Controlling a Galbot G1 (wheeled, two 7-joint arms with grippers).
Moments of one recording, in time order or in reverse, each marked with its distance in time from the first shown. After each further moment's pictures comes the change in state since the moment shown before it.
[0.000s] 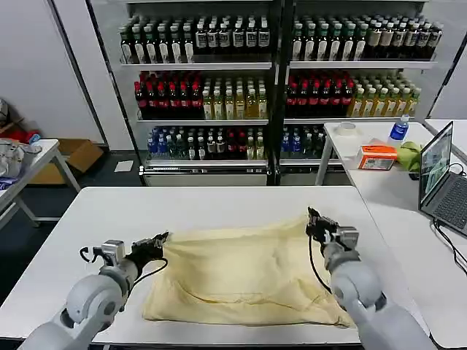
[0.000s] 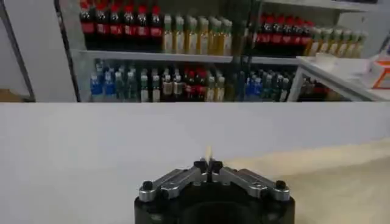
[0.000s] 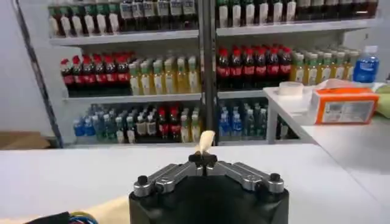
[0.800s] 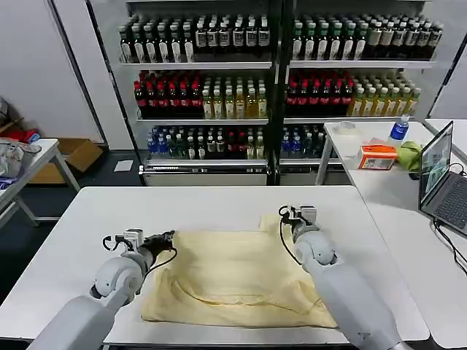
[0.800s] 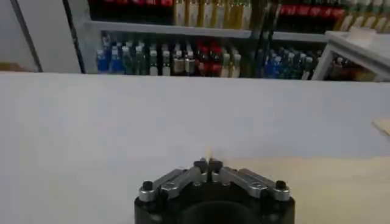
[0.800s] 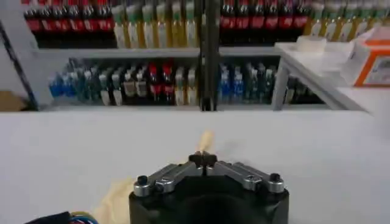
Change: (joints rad) left arm -0.267 -0.072 0.190 0.295 -0.028 0.002 -0.032; right arm 0.425 0.174 -0.235 -0.515 -0.001 -0.004 0.026
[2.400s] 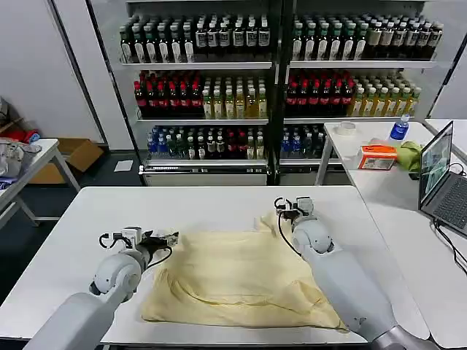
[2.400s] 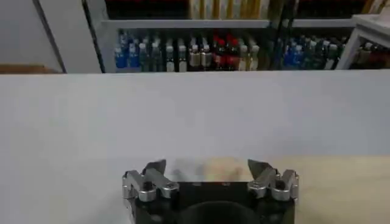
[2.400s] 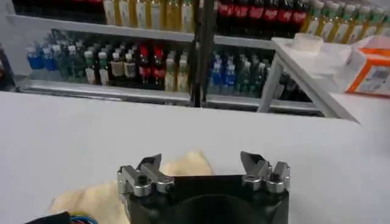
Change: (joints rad) left arm -0.040 -0.015 0.041 0.046 0.019 0.048 -0.065; right arm 0.125 0.040 -0.081 -0.169 -0.001 -0.144 0.047
